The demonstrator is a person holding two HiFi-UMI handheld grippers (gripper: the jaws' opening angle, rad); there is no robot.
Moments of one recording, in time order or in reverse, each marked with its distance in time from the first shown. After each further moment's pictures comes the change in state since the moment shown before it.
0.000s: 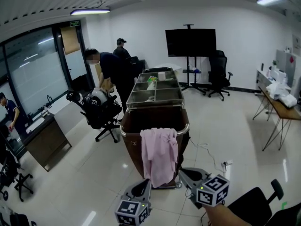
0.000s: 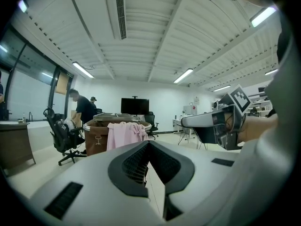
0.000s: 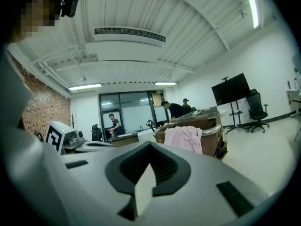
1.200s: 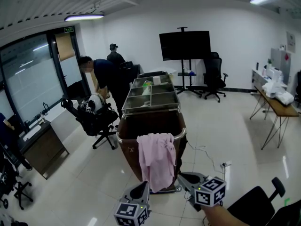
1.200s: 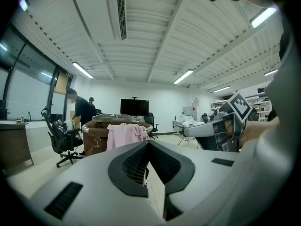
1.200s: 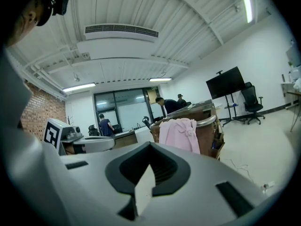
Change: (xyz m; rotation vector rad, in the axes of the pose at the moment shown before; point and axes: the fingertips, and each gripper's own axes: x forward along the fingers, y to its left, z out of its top) left arm 0.016 0.011 0.004 -0.001 -0.015 -0.006; right arm 0.011 -0.024 -0.022 0.074 0.031 -0.038
